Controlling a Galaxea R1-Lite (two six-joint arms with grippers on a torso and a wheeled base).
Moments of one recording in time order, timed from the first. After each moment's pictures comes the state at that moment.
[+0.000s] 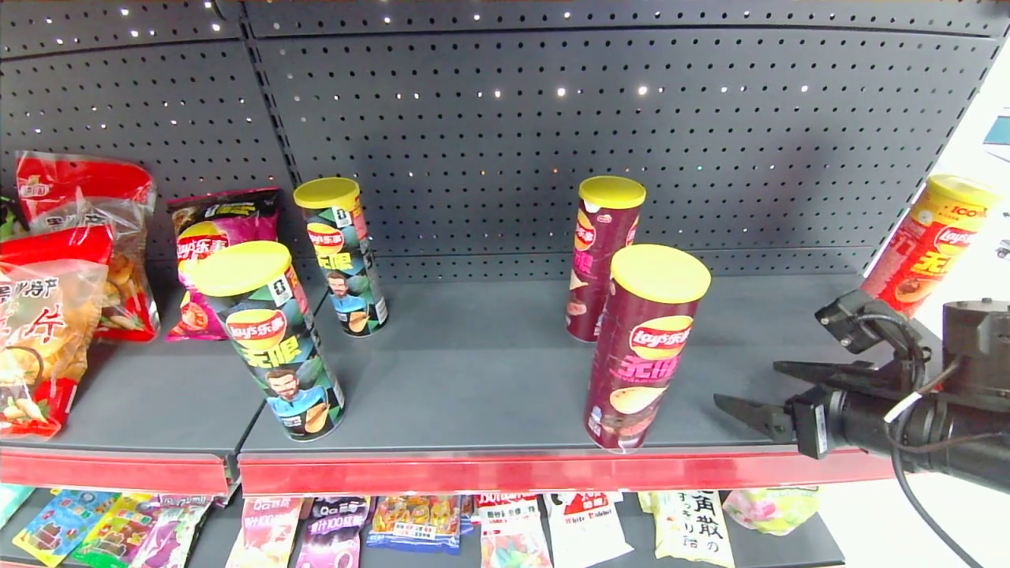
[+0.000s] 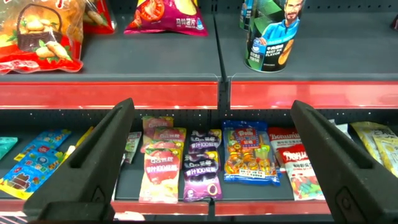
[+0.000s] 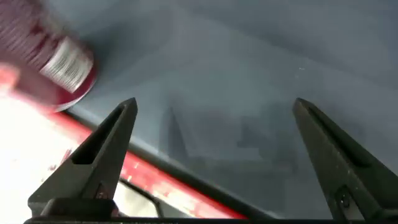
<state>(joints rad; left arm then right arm) 0.00 0.00 0.00 0.00 0.01 0.00 0.18 1.50 -0.43 -0.59 0.22 -0.15</state>
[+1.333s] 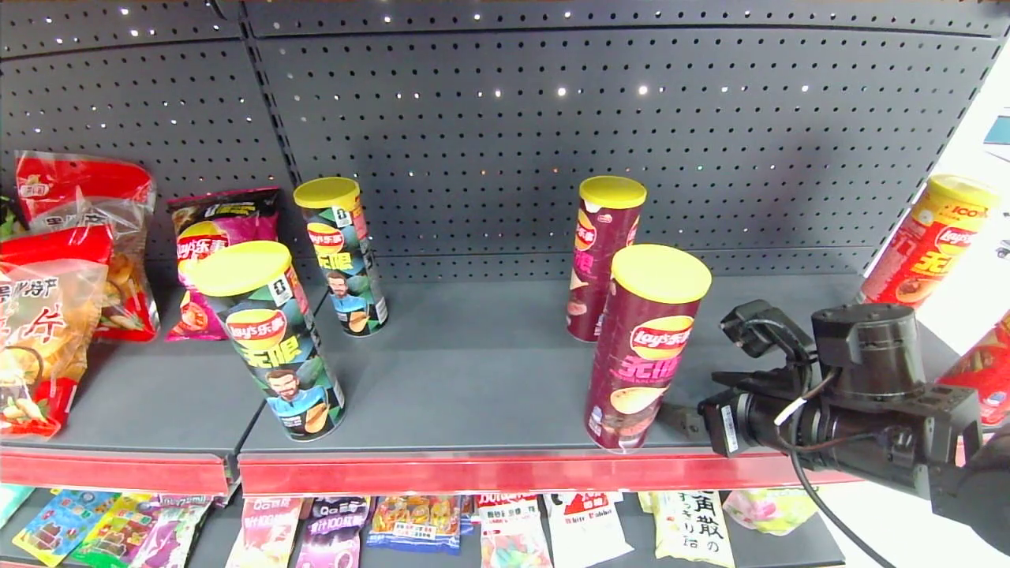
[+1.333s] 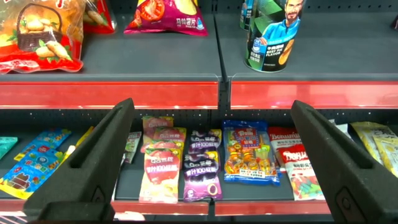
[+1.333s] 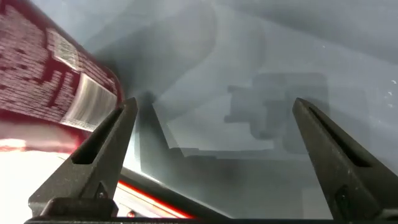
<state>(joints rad) 0.00 0.00 0.00 0.00 0.01 0.00 0.42 1.66 -0.50 -0.61 0.00 -0.02</state>
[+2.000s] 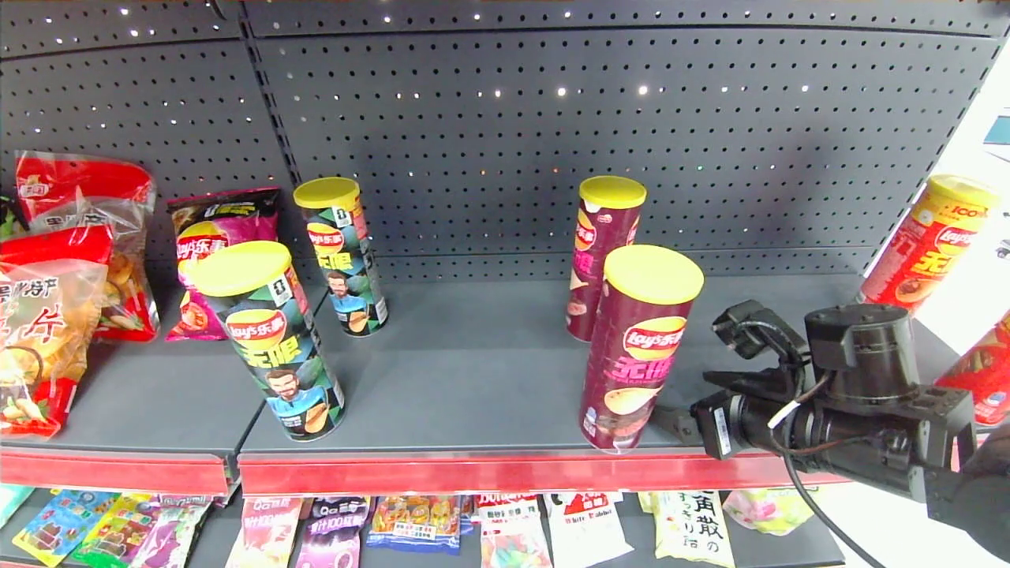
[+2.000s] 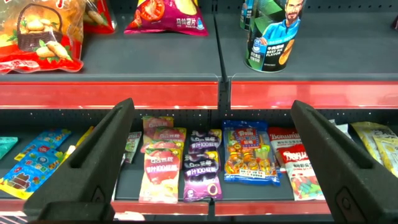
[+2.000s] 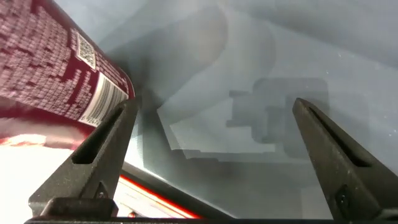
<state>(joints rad) 0.00 0.00 0.00 0.00 0.01 0.00 0.45 1.67 -0.51 -0.62 0.00 -0.02</state>
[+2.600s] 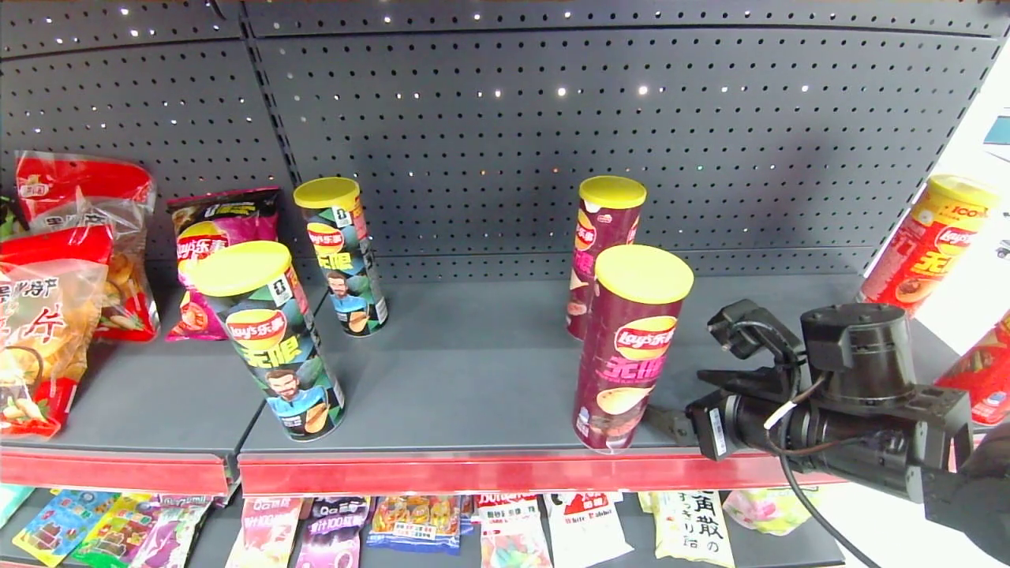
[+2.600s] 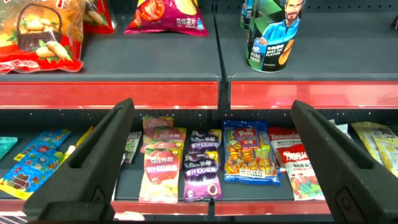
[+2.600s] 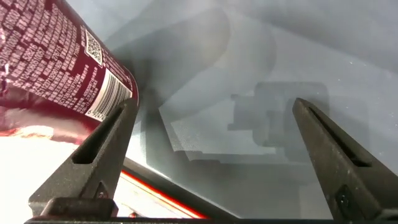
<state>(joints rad) 0.00 0.00 0.00 0.00 0.01 0.00 0.47 1.67 -0.51 -0.62 0.00 -0.02</state>
